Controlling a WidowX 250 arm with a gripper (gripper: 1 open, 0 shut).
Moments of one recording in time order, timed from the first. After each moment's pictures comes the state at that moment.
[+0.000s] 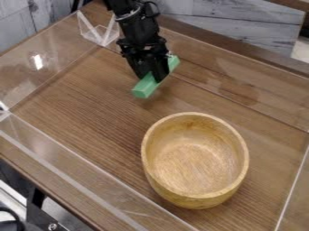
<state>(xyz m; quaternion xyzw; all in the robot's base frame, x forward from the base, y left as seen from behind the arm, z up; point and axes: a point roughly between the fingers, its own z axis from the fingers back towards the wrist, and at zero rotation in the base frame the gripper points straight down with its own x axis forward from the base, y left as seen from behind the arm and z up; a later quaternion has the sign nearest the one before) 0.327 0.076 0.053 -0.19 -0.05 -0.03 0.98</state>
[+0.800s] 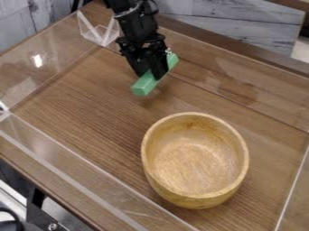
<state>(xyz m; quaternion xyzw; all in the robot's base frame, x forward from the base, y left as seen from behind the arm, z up) 0.329 0.079 0.055 -0.20 -0.04 -0.03 0.98</state>
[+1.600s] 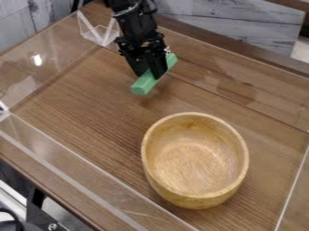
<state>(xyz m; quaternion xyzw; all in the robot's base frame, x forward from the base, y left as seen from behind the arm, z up) 0.329 0.081 0.052 -0.21 -0.03 -0.02 0.98</state>
